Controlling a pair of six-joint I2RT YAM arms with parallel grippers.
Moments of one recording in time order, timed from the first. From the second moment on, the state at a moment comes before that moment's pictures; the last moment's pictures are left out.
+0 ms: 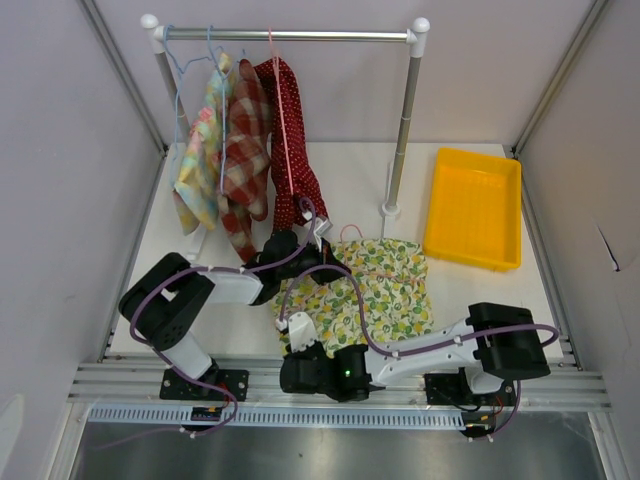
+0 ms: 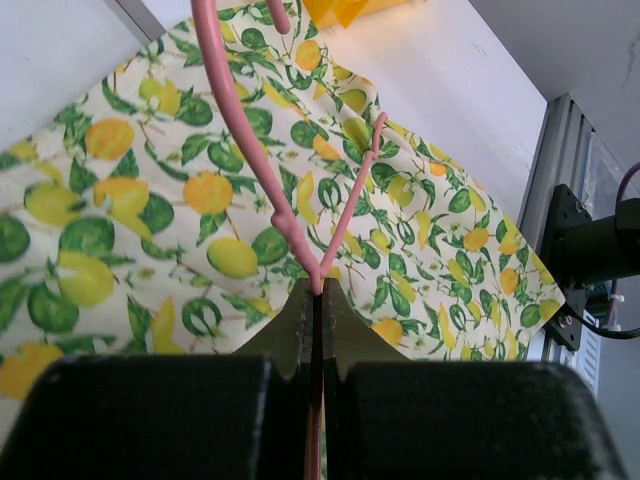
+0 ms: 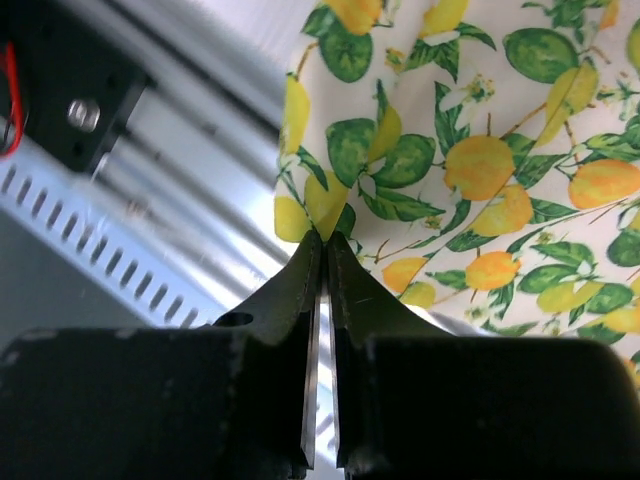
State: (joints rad) left arm -0.67 1.63 0.60 0.70 0.50 -0.43; right arm 1.64 1.65 1.02 -0.31 0.55 0.88
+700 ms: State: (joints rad) left arm -0.67 1.60 0.67 0.58 0.50 -0.39; right arm 1.71 1.53 0.99 -0.45 0.44 0.86
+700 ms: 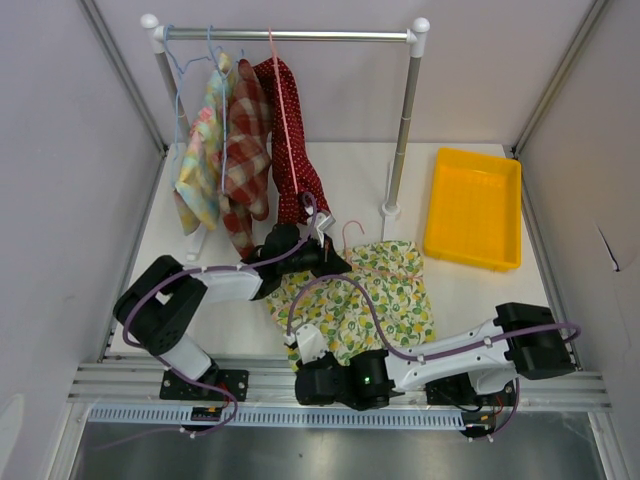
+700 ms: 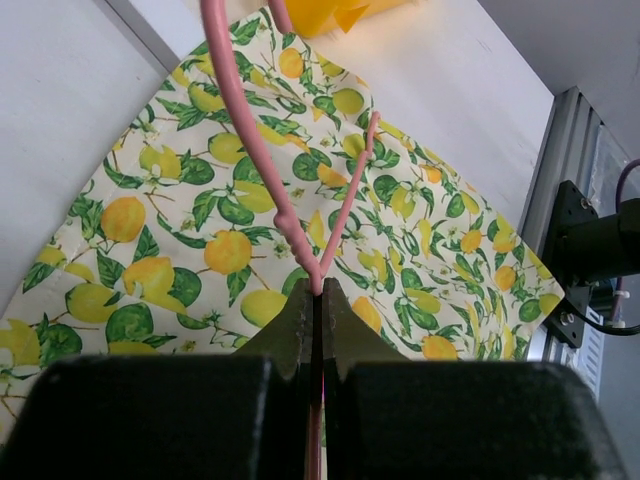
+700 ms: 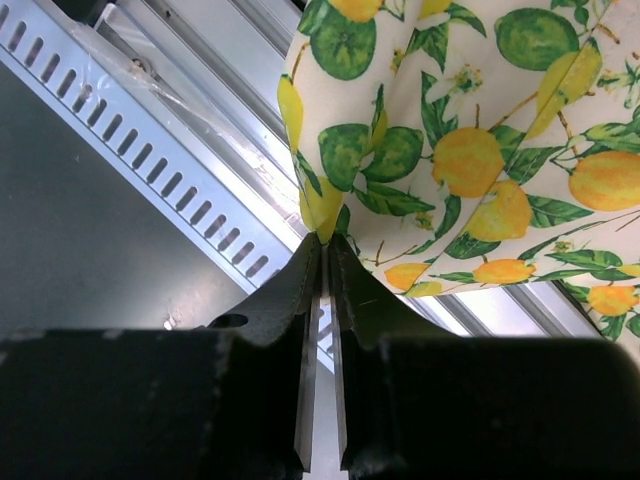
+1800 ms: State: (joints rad) left arm -0.74 1.21 0.70 0.24 0.45 -0.33; right arm 1.53 1.02 0.99 -0.61 0.47 0.77
